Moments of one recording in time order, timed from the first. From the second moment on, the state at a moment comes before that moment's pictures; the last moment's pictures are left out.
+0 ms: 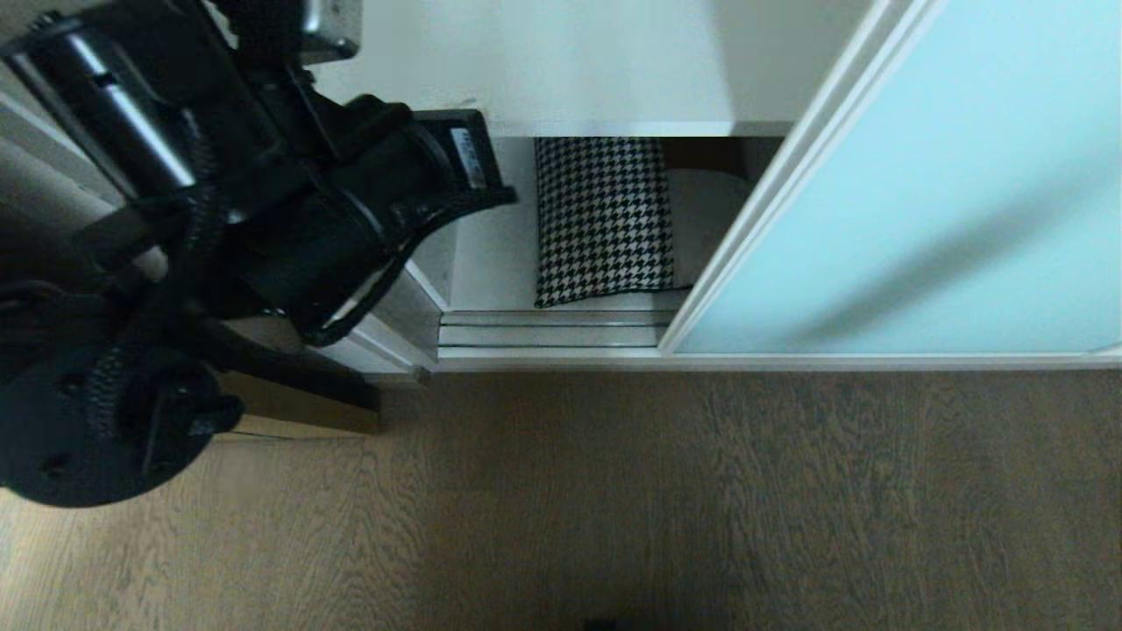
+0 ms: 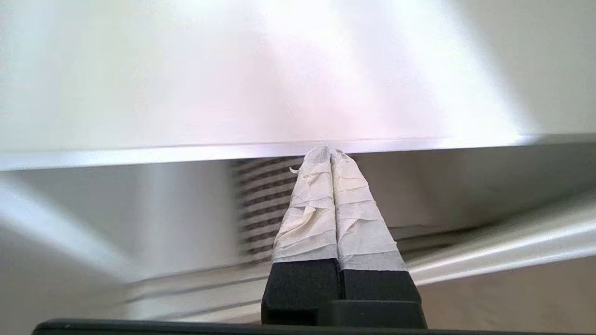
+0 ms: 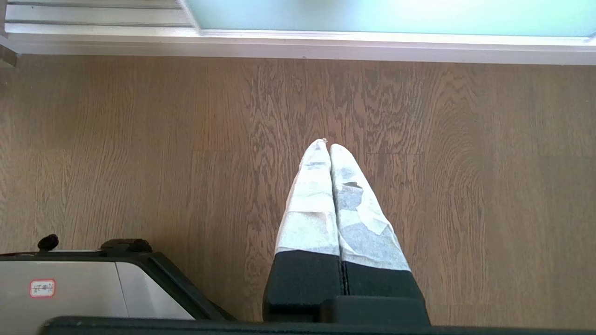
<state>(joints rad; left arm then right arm) -0.62 1.60 -1.10 -0.88 0.26 0.04 0.00 0.00 0.00 0.00 -0.01 0.04</state>
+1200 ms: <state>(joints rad) -0.04 0.89 -0.37 -0.65 0.32 0.03 0.00 0.00 0.00 0.00 -0.01 0.04</state>
